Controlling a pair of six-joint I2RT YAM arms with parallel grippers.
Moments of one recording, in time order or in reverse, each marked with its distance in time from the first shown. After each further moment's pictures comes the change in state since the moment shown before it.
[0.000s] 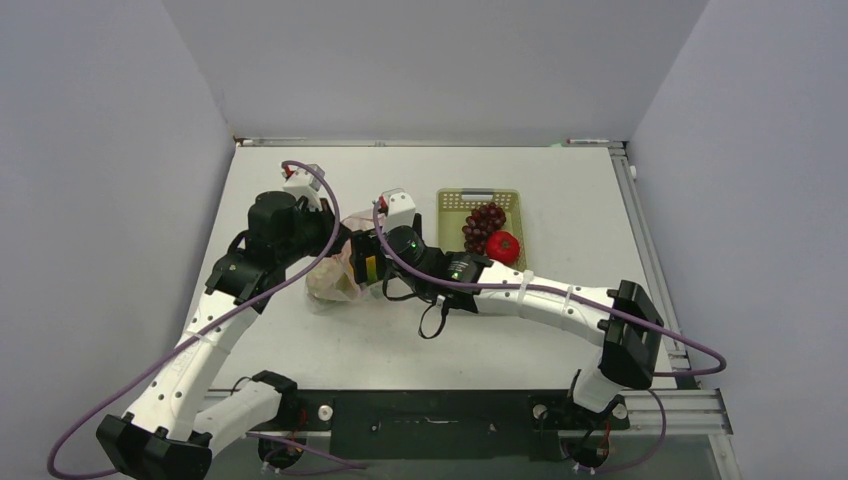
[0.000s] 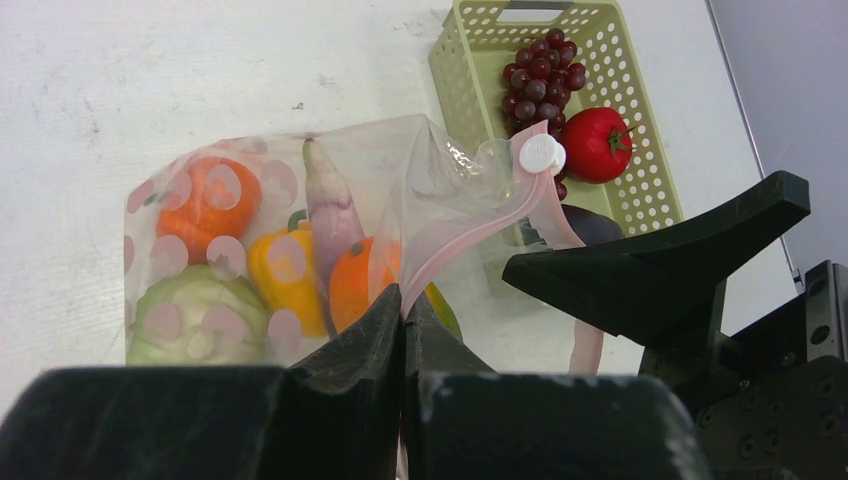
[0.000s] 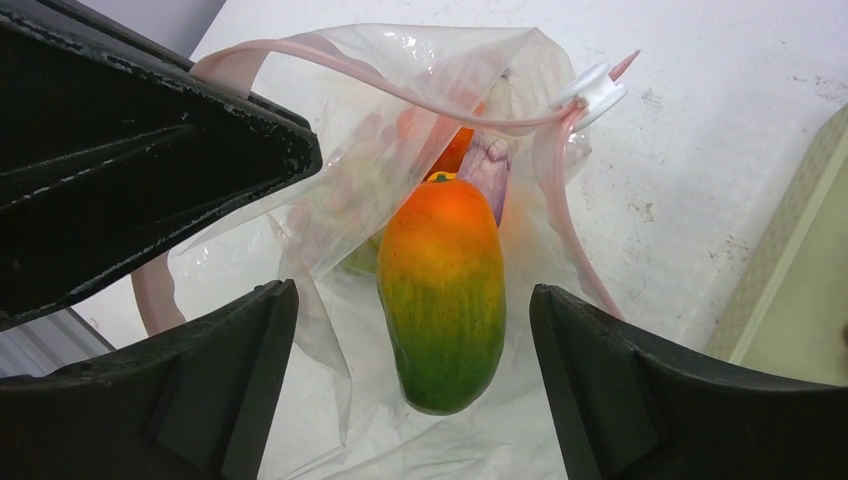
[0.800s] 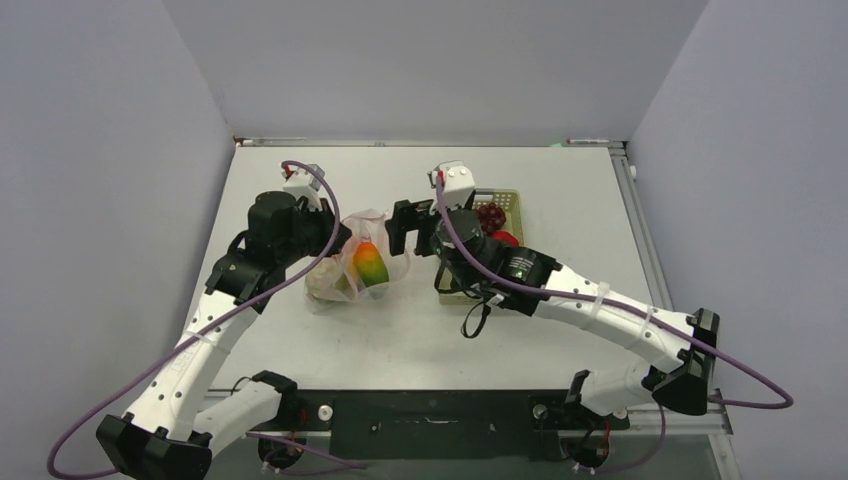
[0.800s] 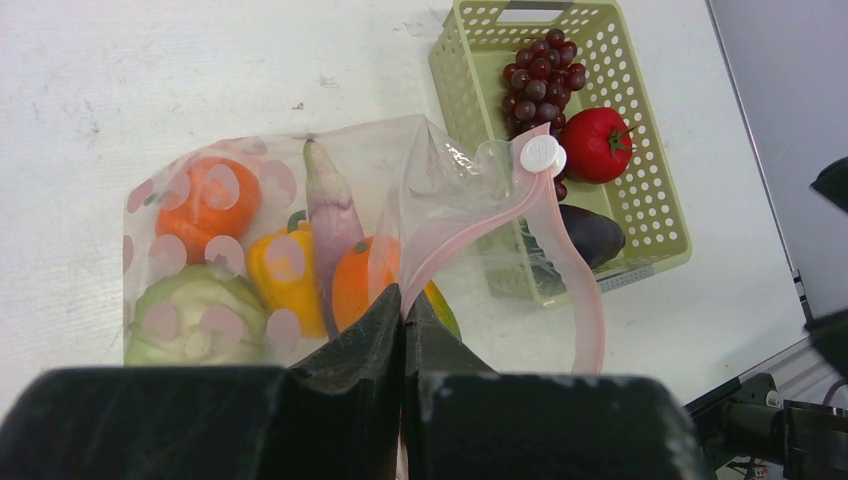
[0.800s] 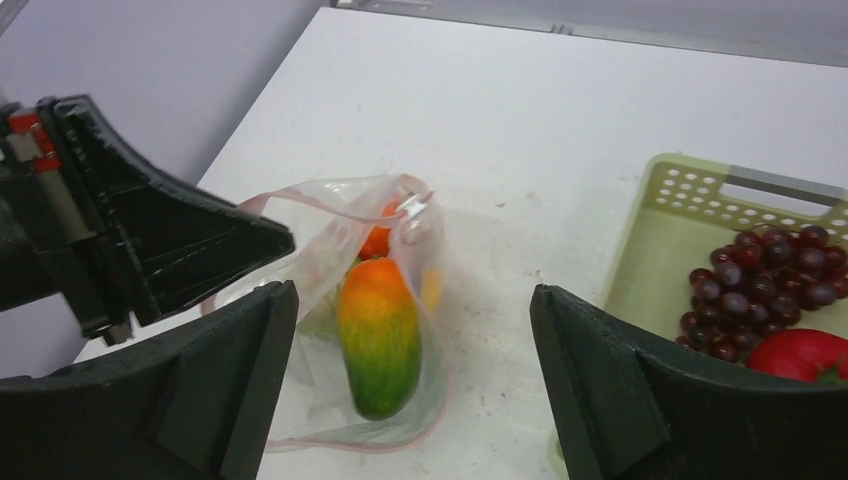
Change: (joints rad) left arm 0.000 0.000 0.000 0.000 0.000 0.000; right arm -0.019 -0.248 -0.005 -0.057 0.143 -0.082
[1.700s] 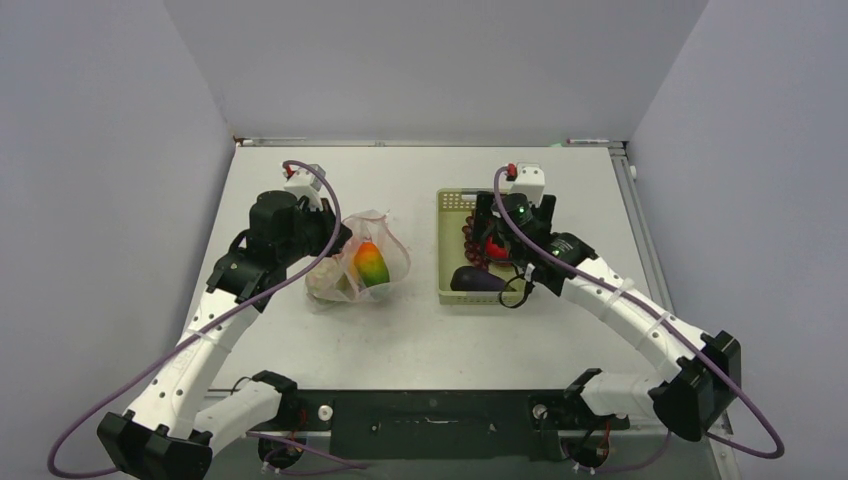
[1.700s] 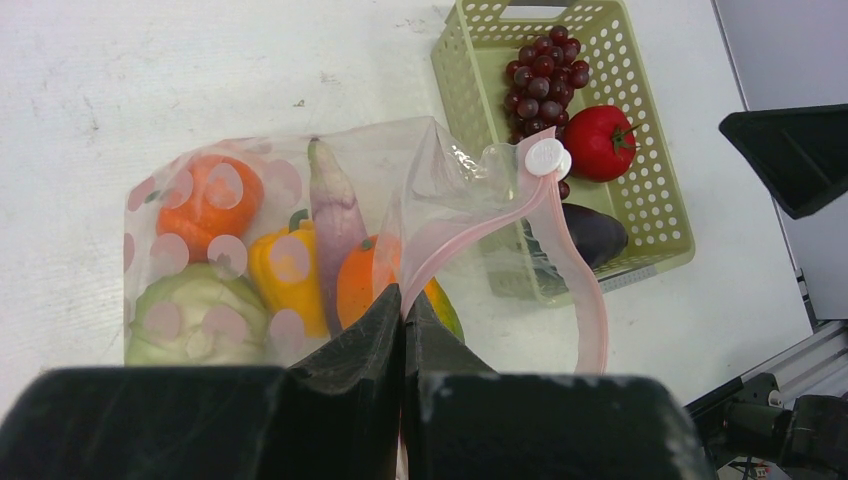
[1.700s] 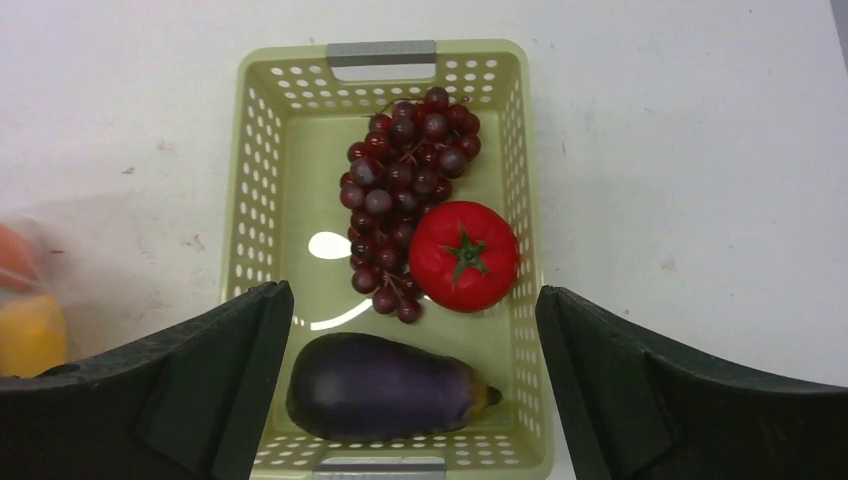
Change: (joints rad) left arm 0.000 0.008 0.000 0.000 -0.001 0.000; right arm -0.411 -0.150 -0.245 -0.215 0.035 -0.001
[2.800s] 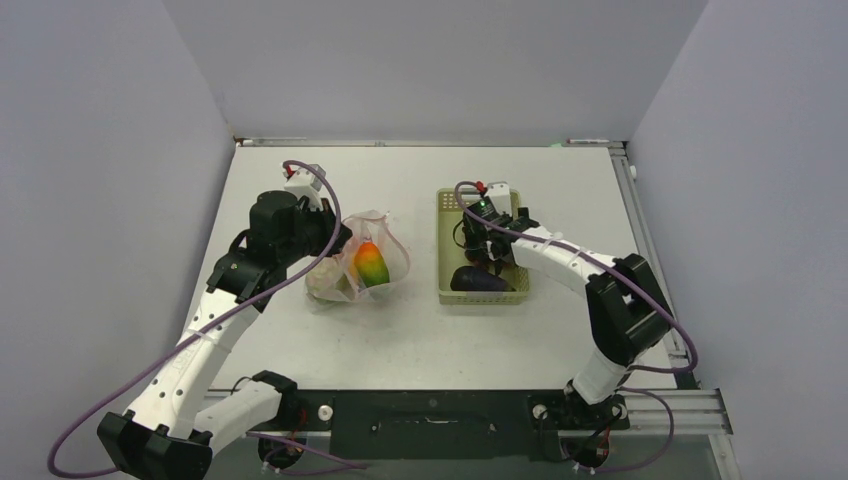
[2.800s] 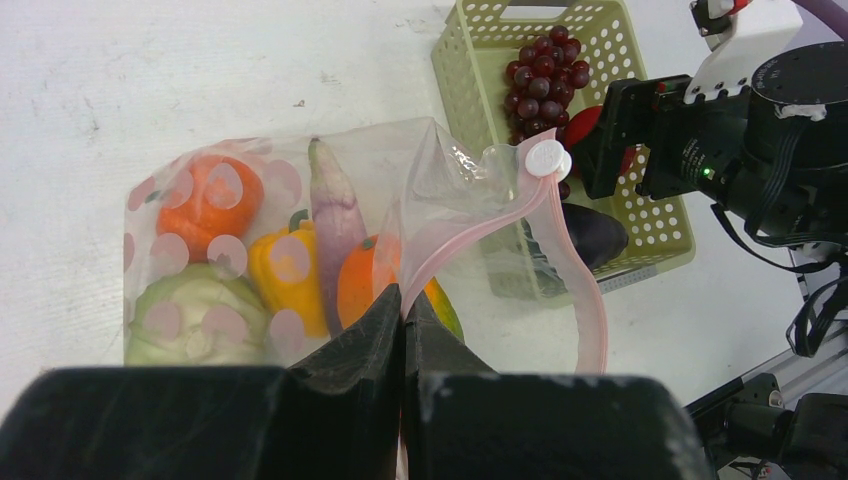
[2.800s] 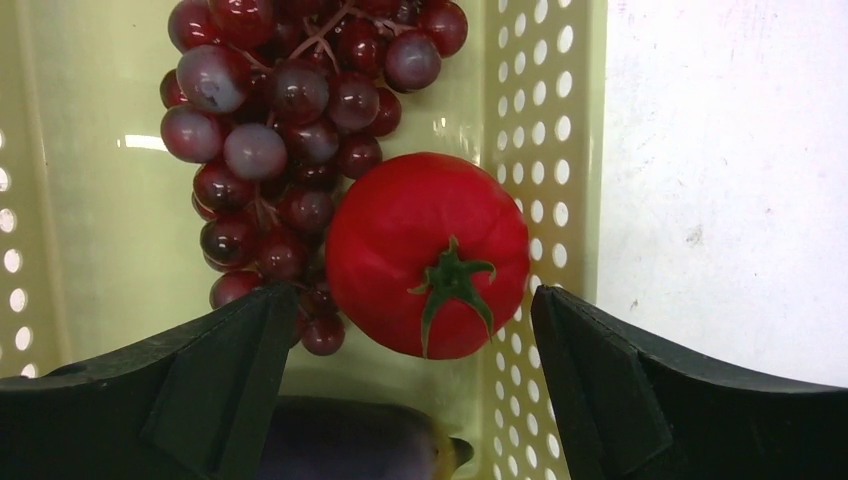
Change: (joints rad) left arm -0.001 0.001 0.000 0.000 -0.002 0.000; right arm -0.116 0.442 0.014 0.018 -0.039 -0.063
